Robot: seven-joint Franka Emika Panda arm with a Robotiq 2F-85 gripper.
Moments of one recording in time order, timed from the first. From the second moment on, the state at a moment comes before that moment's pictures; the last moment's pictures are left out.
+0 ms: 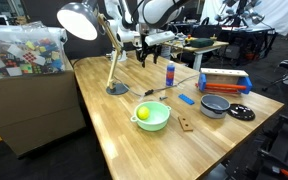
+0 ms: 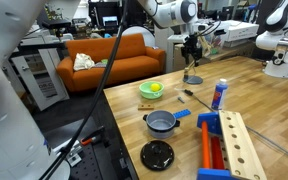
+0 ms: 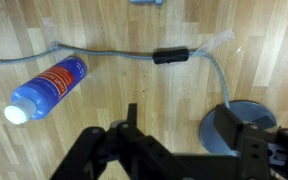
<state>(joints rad) 0.25 0.78 -0.01 -1.28 -0.18 2.16 0.45</state>
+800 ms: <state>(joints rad) 0.25 1.06 -0.02 -0.92 -0.11 2.02 0.42</state>
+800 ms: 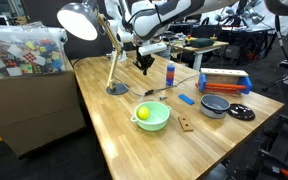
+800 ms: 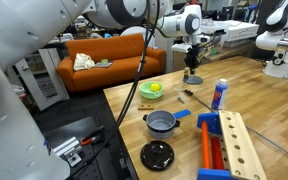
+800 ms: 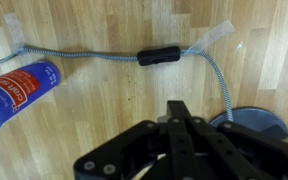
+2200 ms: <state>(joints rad) 0.23 1.33 -0.02 -0.59 -0.10 1.84 0.40</state>
